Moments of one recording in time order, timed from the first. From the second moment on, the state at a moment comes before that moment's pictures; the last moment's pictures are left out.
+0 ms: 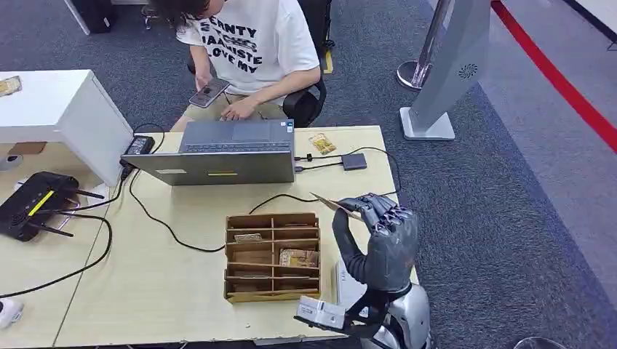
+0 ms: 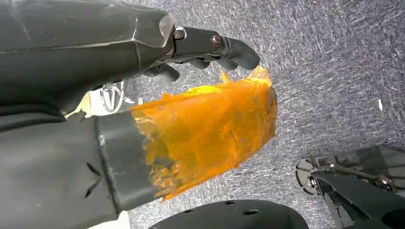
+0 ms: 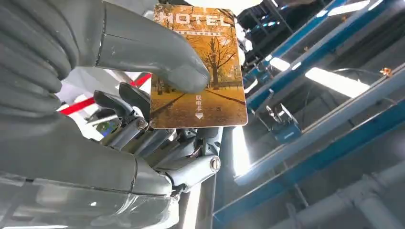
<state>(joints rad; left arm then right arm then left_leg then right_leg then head) -0.07 -0.19 0.89 -0.20 -1.33 0.09 0.13 0.00 0.21 0.41 -1.77 1.11 -0.65 -0.36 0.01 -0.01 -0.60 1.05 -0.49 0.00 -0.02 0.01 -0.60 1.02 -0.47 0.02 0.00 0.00</state>
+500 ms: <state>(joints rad) -0.08 -0.19 0.88 -0.20 -1.38 0.08 0.13 -0.18 0.21 0.44 -1.71 1.22 -0.65 -0.21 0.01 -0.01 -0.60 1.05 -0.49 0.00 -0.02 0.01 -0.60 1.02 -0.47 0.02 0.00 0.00</state>
